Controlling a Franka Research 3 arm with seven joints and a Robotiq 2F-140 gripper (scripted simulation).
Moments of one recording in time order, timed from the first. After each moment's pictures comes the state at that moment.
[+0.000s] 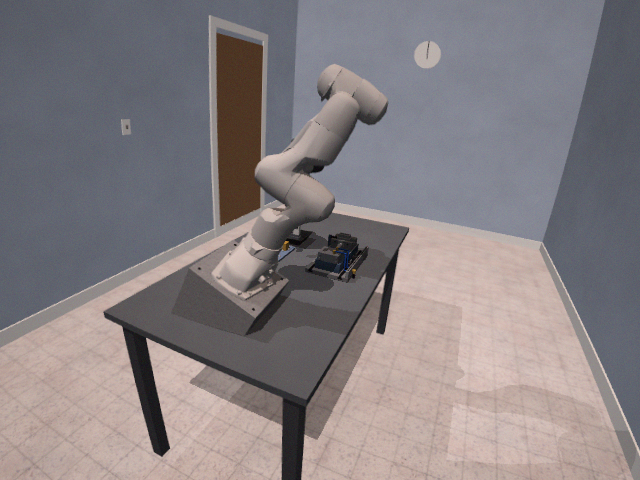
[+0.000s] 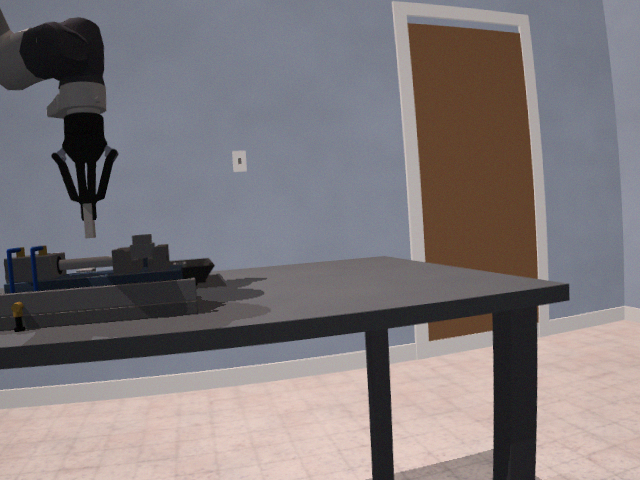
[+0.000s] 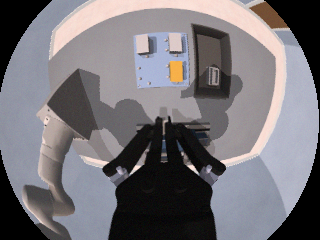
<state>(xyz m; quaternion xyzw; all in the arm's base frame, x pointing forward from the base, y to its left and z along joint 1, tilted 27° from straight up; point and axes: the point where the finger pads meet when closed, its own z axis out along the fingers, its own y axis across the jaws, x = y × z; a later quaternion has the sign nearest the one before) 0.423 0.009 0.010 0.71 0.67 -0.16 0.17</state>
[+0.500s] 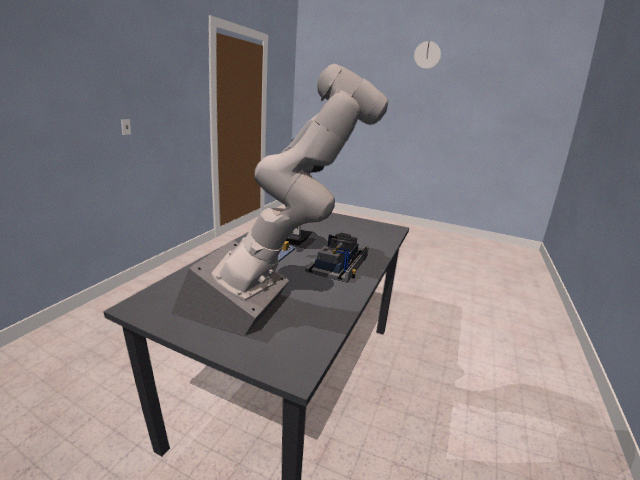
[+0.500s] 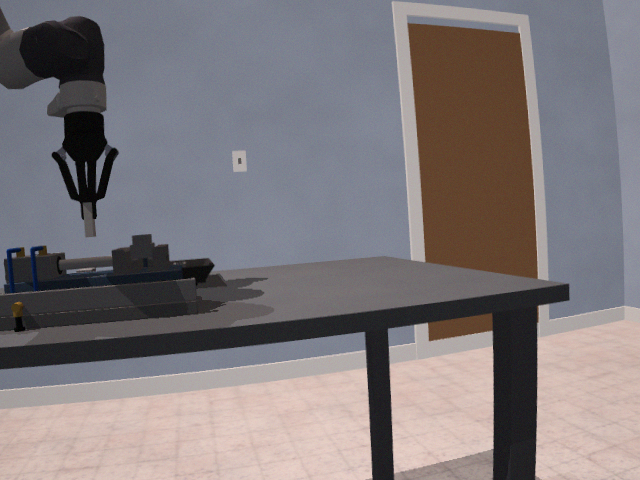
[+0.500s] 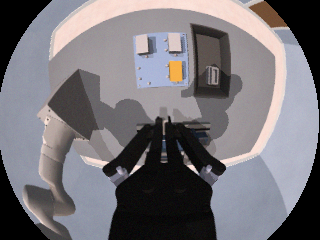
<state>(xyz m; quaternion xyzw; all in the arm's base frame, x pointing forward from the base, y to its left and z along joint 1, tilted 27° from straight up) 0.424 0.009 0.012 0.71 0.66 -0.16 0.17</state>
